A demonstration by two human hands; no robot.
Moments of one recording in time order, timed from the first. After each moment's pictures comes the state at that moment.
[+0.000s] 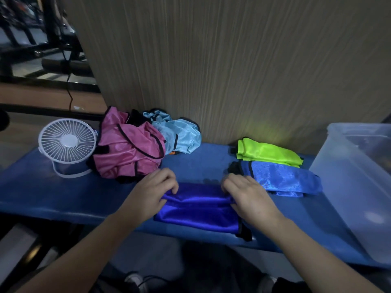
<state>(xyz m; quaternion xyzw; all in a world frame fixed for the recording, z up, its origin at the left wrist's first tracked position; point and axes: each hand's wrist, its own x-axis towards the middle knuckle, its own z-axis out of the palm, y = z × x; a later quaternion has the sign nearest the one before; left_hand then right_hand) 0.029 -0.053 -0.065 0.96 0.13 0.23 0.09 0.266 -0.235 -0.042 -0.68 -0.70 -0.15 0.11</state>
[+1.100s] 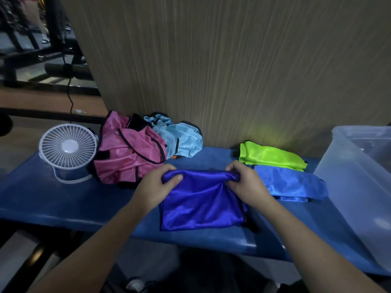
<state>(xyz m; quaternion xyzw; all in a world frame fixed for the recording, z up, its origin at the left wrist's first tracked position) 0.060 -0.038 -0.061 0.81 0.32 0.26 0.41 0.294 -0.189 -0.049 -0.78 -0.50 0.12 0.36</state>
